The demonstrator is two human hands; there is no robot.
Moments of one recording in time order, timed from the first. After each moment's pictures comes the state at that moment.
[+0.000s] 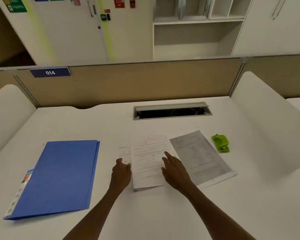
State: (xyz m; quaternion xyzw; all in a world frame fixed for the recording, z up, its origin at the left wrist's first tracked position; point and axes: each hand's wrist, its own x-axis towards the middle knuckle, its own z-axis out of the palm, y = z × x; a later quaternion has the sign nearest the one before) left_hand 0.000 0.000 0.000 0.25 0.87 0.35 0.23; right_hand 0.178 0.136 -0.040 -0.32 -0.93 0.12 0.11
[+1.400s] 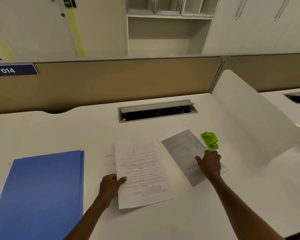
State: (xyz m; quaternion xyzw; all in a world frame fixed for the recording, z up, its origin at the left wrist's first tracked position) left_hand -0.057 -0.003 -0.037 0.21 0.79 0.41 0.41; right_hand 0.252 0.219 -0.015 -0.71 -0.68 0.14 0.11
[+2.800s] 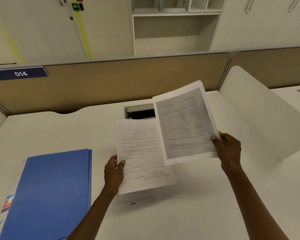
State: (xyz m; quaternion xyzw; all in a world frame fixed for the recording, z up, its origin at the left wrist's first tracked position) left_hand -0.053 0.015 0.011 0.22 0.78 0.52 0.28; right_hand 0.246 0.204 0.080 -0.57 -0.55 0.38 0.47
